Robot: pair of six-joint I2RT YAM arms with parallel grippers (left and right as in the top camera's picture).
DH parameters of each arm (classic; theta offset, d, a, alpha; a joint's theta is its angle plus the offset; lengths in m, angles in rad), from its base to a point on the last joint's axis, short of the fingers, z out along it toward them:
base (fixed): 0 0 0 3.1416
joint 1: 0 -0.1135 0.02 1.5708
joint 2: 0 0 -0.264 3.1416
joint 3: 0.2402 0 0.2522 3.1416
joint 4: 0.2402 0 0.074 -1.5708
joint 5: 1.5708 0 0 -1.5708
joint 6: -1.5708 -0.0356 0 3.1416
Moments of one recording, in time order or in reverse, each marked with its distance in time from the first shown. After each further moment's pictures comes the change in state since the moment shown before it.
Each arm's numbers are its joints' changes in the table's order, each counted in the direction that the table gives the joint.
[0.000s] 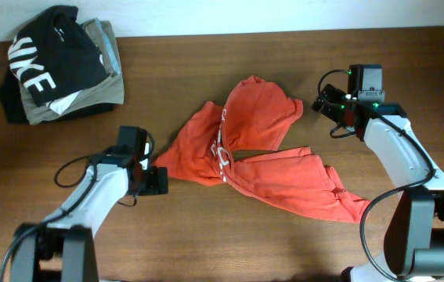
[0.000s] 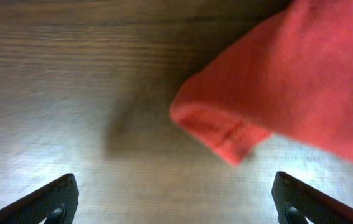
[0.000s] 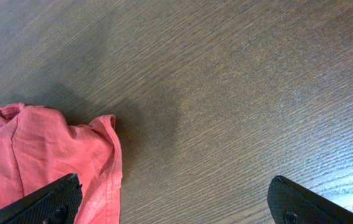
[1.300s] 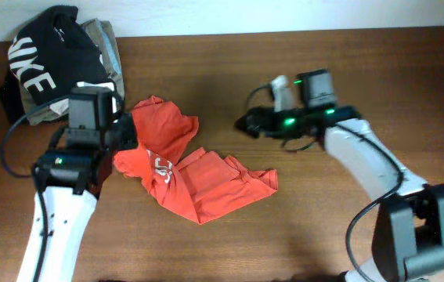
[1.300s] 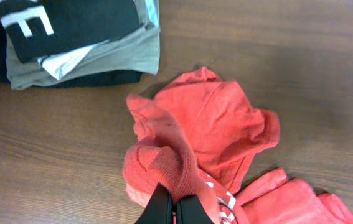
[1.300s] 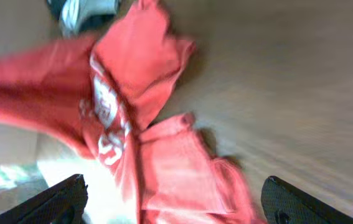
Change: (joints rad) left arm 0.000 -0.335 0.394 0.156 -0.121 0.021; right arm -0.273 0.000 0.000 -0.008 -0.731 0.248
